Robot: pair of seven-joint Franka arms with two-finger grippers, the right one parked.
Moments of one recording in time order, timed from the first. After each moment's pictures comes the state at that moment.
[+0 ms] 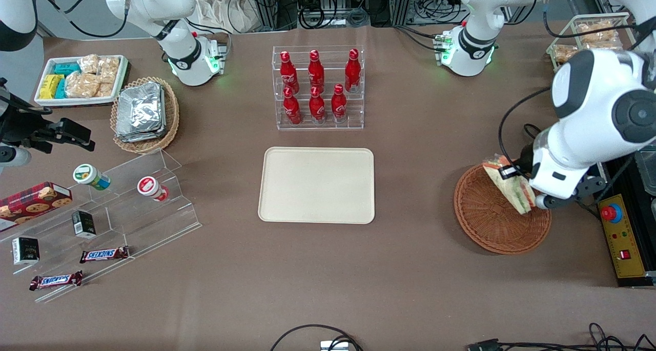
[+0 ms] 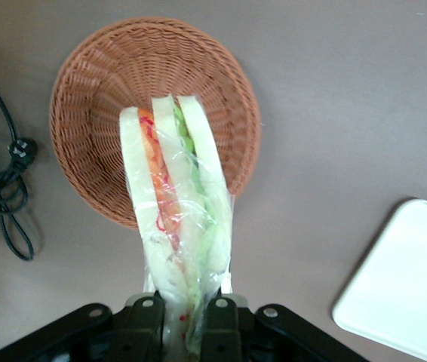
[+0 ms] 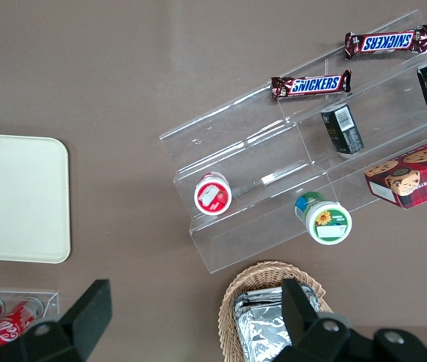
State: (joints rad) arm 0.00 0.20 -0.21 -1.60 0.02 1.66 -0.56
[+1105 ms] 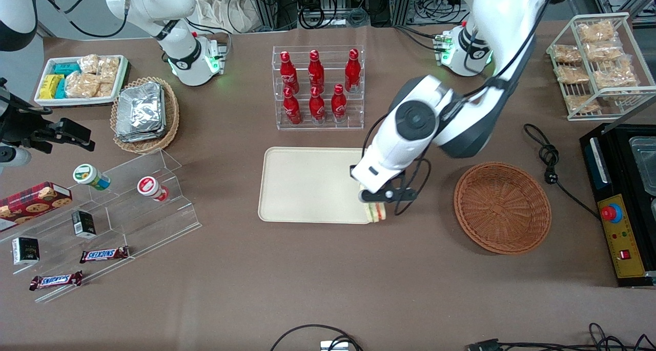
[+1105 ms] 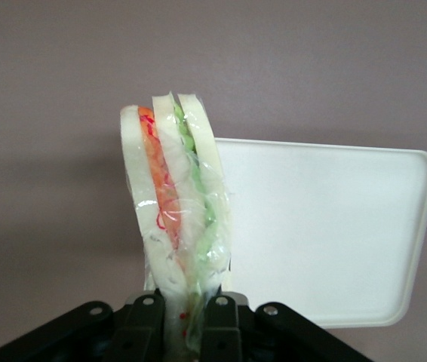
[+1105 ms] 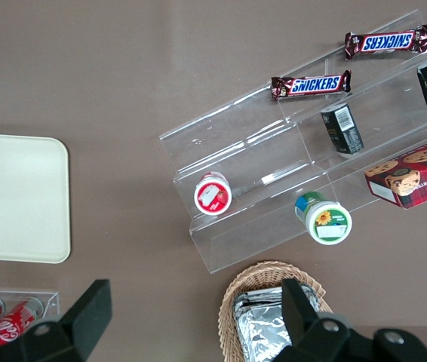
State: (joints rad) arm -0.26 0.58 -0.46 -1.50 0.14 2.06 -0.70
